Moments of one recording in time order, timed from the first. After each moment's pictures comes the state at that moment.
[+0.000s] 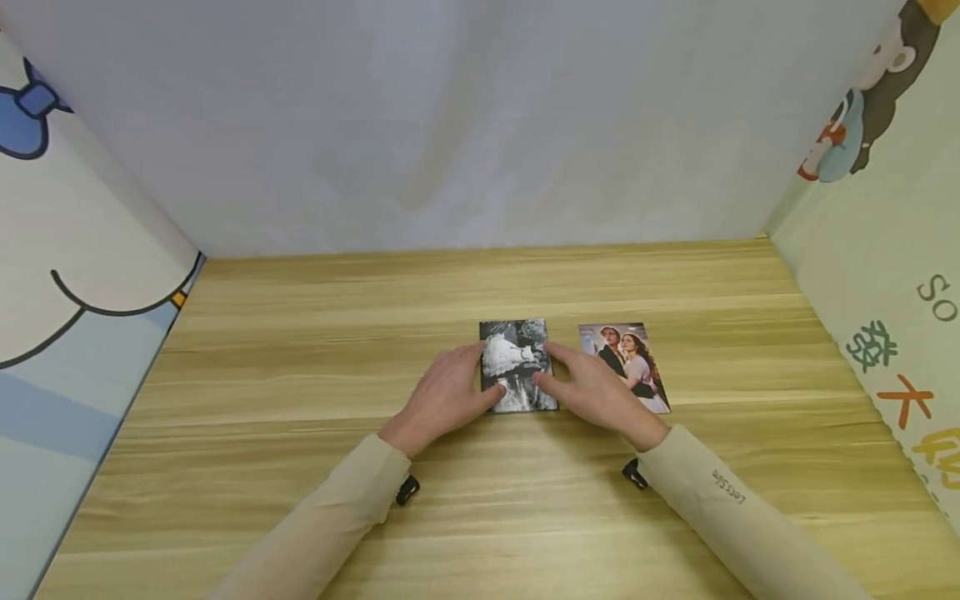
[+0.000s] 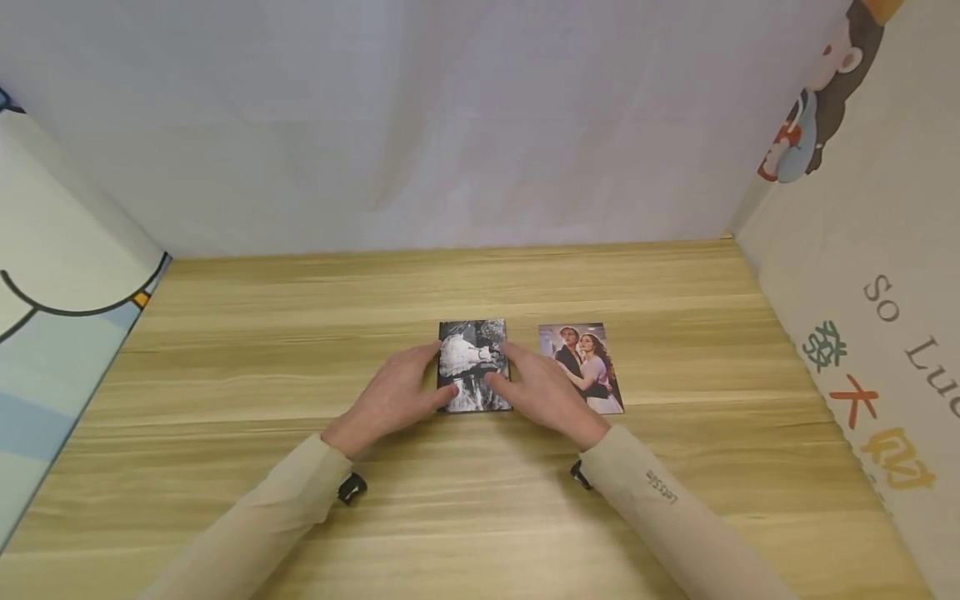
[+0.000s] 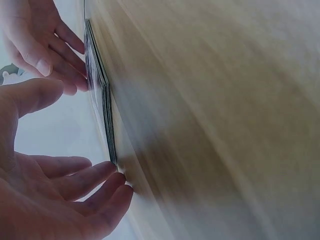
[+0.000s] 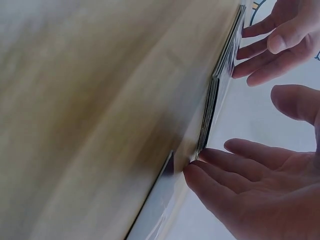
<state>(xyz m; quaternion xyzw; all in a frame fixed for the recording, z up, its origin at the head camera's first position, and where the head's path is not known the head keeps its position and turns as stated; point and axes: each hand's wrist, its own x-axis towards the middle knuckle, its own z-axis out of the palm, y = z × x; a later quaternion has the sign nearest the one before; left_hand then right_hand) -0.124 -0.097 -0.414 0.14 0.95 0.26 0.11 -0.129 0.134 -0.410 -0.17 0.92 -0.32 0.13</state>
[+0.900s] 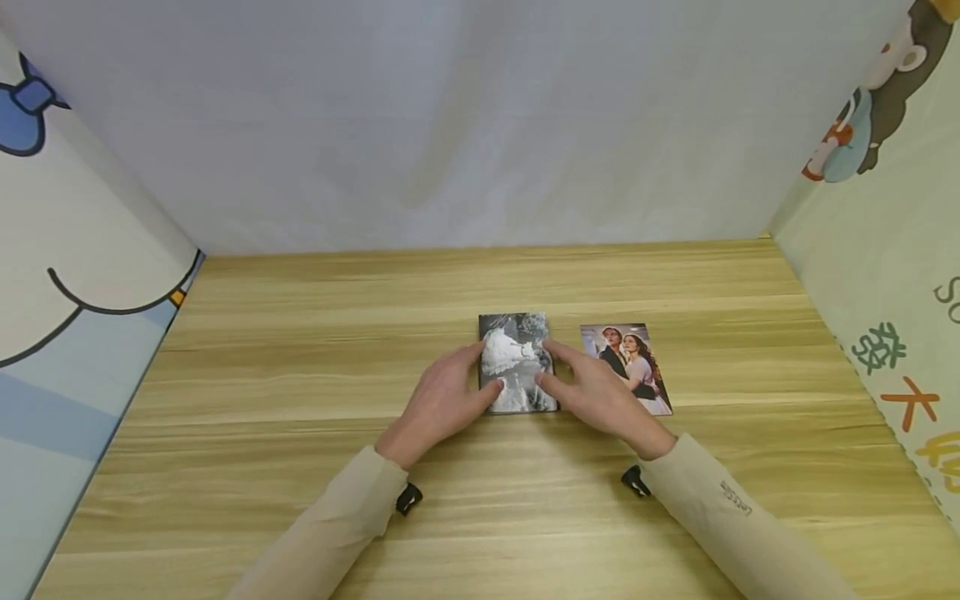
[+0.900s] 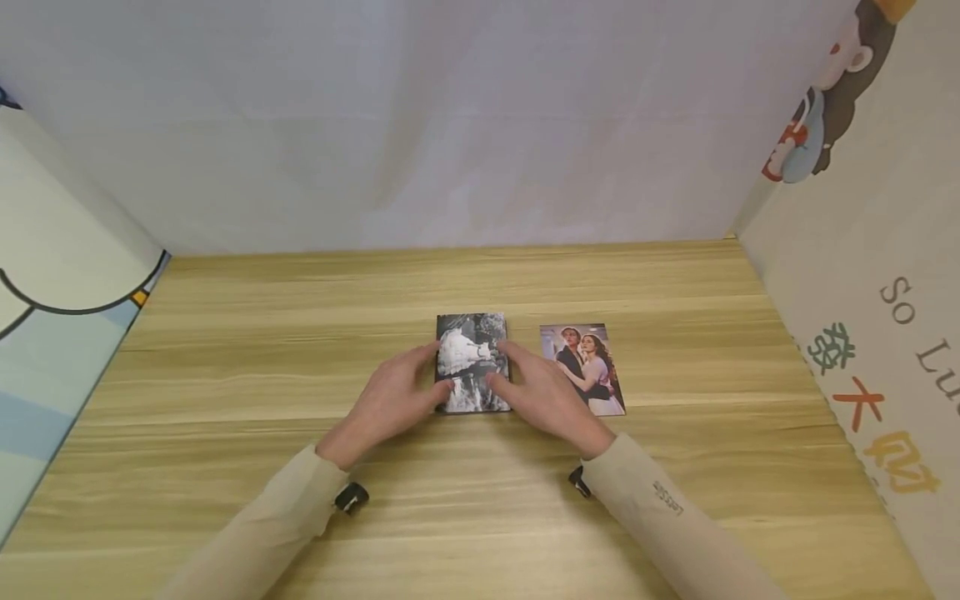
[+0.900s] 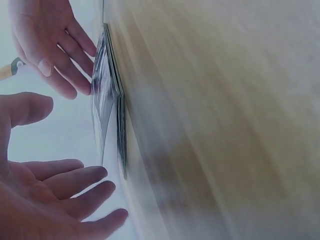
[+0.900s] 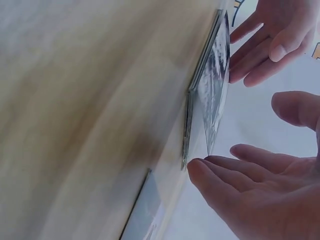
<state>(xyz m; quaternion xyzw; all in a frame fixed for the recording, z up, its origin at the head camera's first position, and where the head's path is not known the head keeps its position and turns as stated) -0.116 -0.100 -0.410 0.11 0.93 0.33 0.09 -0.121 0.133 -0.403 -0.14 0.91 -0.36 0.12</state>
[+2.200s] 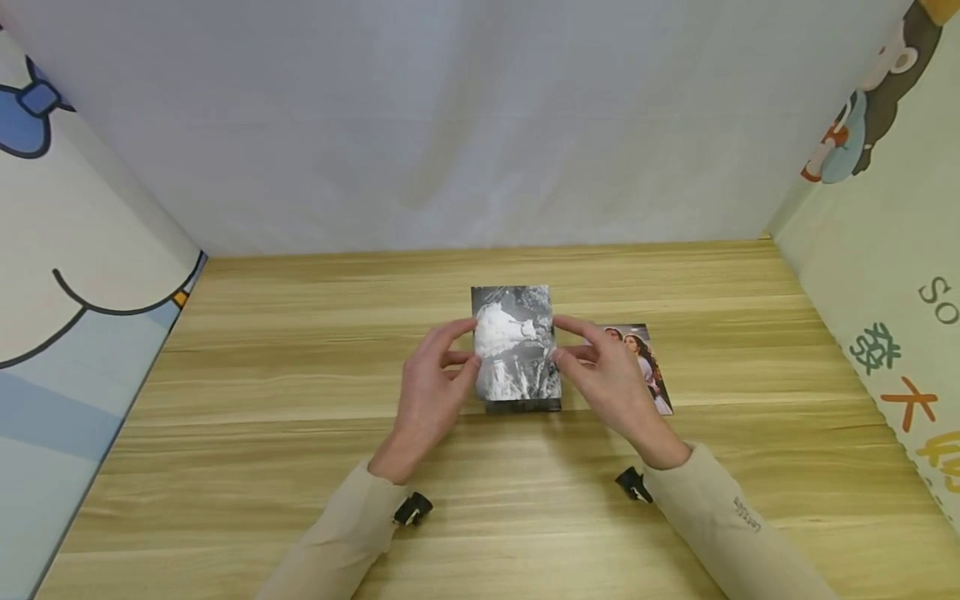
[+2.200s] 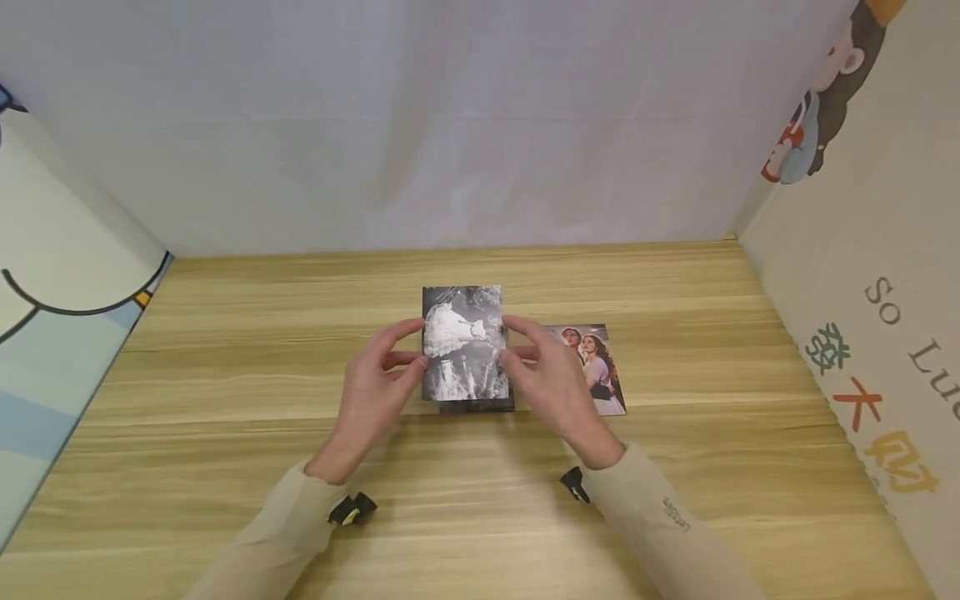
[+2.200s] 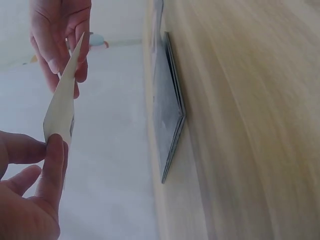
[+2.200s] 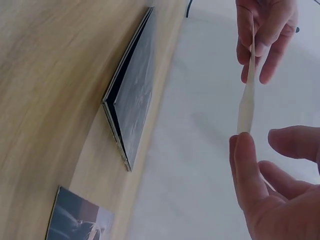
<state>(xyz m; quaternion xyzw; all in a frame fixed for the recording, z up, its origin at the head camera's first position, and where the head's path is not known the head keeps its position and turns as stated) -0.100 -0.101 -0.394 0.08 0.81 0.57 -0.10 -0.110 0.131 -0.380 -0.10 0.84 -0.53 0.02</state>
